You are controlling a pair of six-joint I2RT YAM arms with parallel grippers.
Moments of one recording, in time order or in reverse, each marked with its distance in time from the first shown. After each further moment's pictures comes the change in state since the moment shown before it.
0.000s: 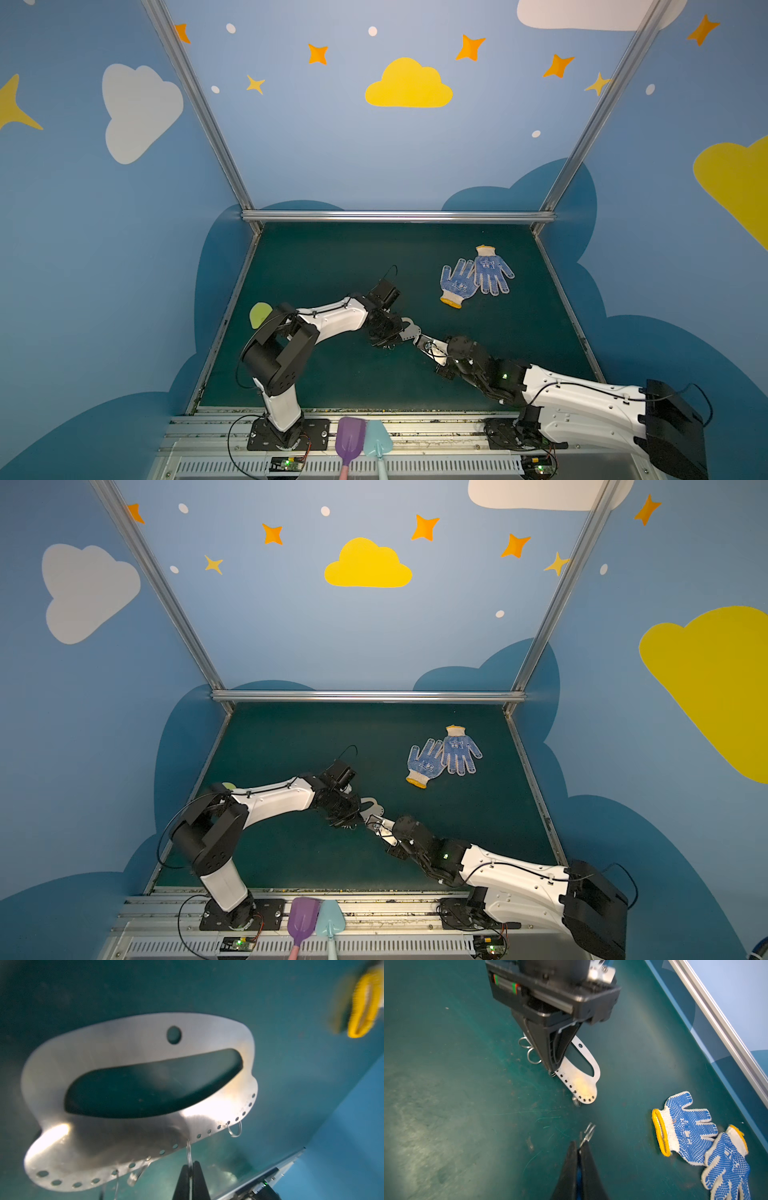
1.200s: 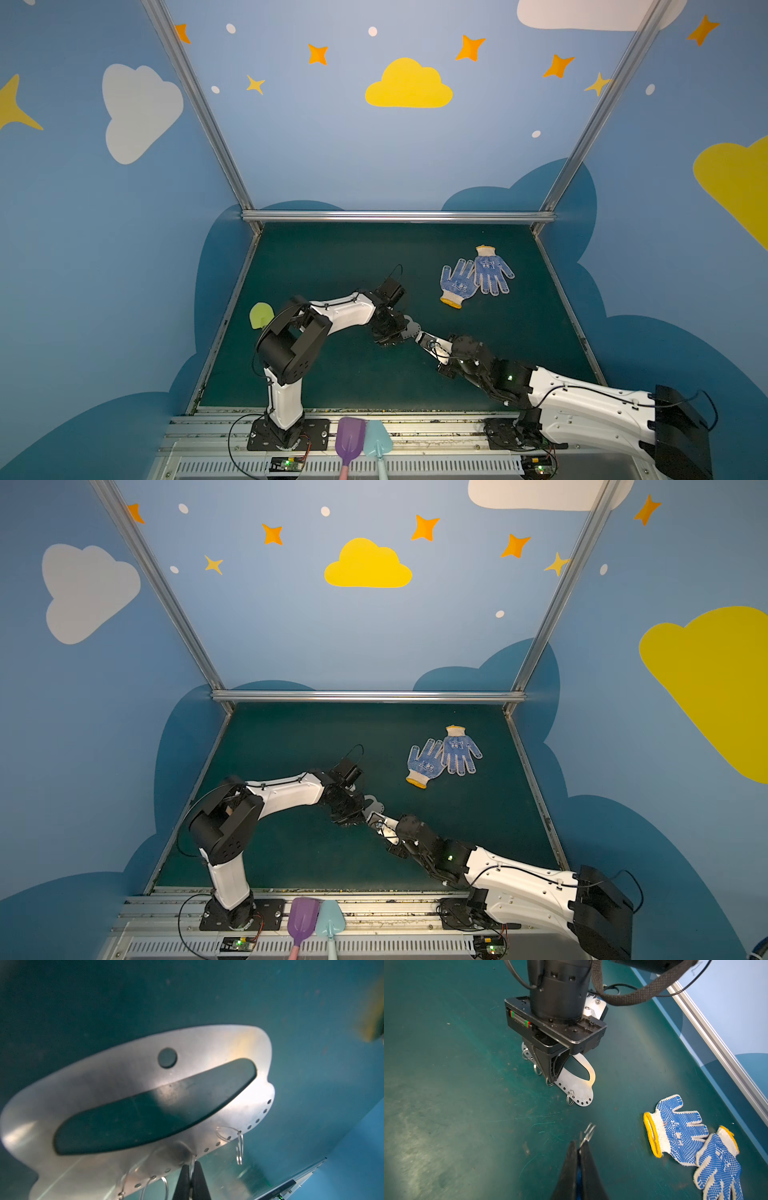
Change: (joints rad) left arm -0.002 0.088 0.080 -0.034 -0.035 0.047; right arm 0.000 -0.042 0.000 0.000 0.010 0.000
